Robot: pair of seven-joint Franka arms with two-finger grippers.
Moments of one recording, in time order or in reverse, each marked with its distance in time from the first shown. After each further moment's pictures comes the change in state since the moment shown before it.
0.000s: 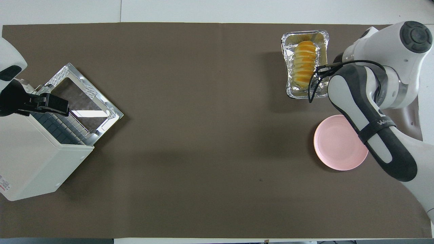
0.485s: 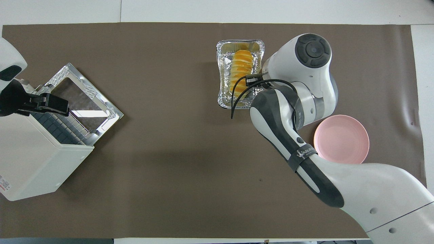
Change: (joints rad) left arm 0.000 0.000 0.000 0.000 0.000 0.000 0.000; right arm 0.308 0.032 0.000 0.070 -0.002 -0.036 0.358
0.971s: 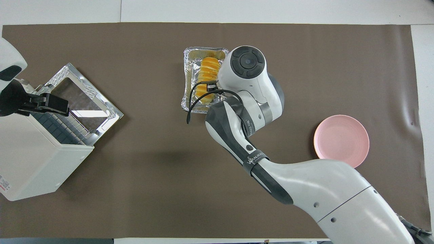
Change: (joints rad) left arm 0.000 0.000 0.000 0.000 0.000 0.000 0.000; right arm 0.148 0.177 -0.007 0.180 -0.031 0.027 0.215
